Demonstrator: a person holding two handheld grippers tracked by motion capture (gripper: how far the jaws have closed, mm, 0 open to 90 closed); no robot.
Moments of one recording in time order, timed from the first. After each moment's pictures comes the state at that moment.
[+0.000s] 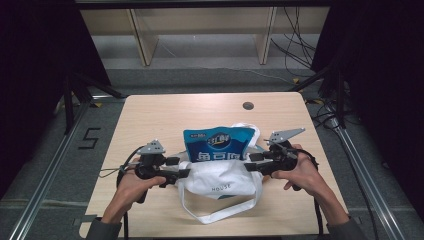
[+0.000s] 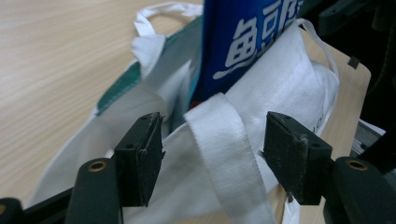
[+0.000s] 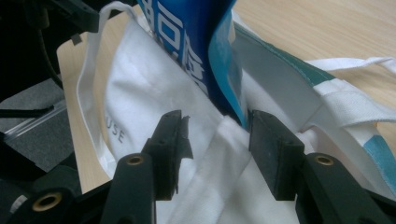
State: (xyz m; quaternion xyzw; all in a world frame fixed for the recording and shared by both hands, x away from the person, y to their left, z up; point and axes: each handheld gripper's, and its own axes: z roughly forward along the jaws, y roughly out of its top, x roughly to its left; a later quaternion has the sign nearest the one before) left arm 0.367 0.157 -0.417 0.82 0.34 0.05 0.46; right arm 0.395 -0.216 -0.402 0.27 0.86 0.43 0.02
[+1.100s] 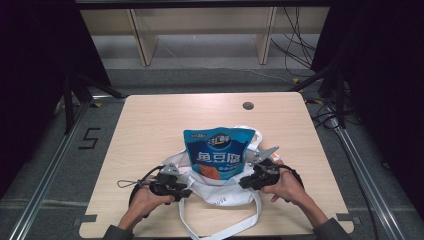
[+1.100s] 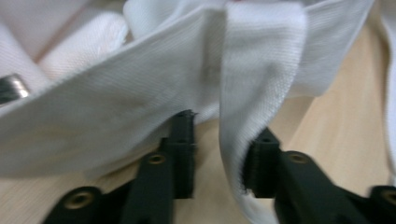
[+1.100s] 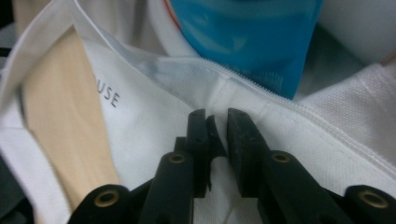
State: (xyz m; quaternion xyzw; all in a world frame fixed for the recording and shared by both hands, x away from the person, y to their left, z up) left arm 0.351 0.149 -0.480 0.88 0.32 0.01 0.36; right arm 0.394 -0.197 -0.474 0.26 0.90 0.35 -0.02
